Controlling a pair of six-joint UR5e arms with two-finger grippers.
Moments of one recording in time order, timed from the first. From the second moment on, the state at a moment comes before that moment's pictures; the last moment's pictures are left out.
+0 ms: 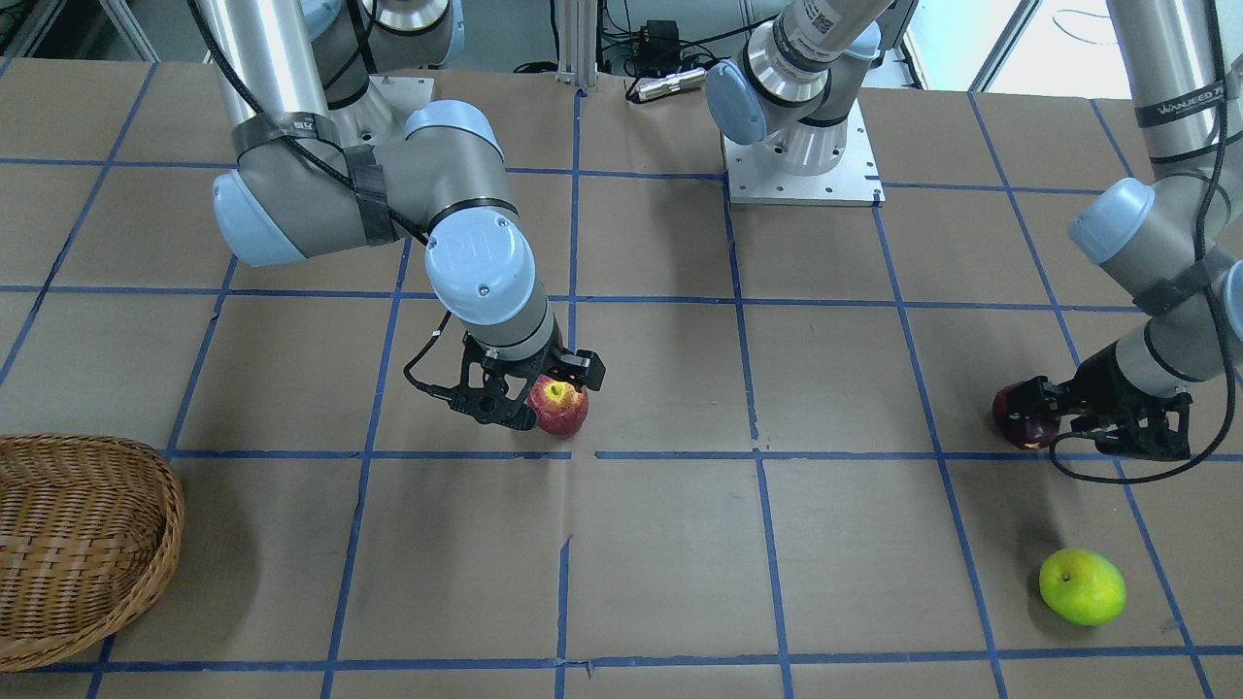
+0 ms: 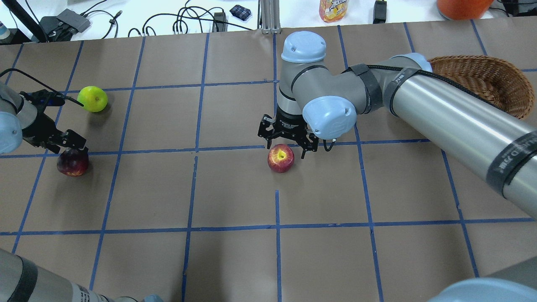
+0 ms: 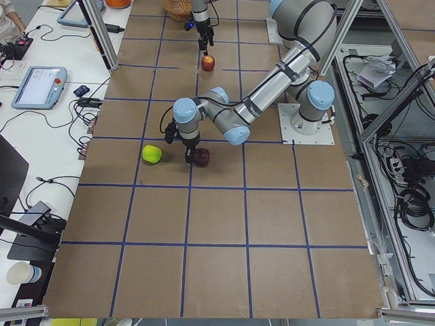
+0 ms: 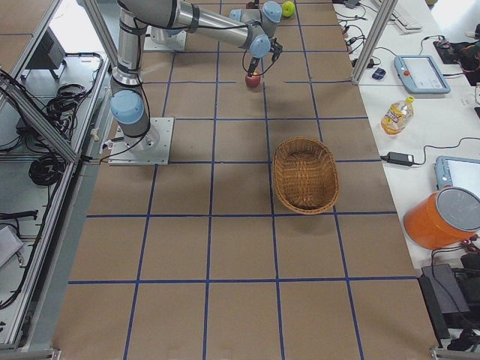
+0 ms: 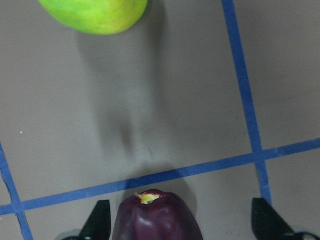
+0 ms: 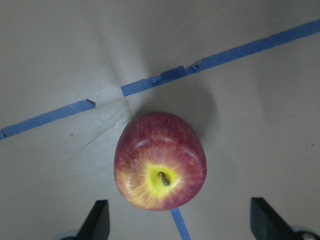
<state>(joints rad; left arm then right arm) -0.95 -1.97 -1.83 -1.00 1.56 0.69 1.88 -1.15 1.66 -1.92 -1.40 0.61</state>
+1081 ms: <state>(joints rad) -0.95 -1.94 -1.85 -1.04 1.57 0.66 1.88 -1.06 1.66 -1.98 -1.37 0.67</state>
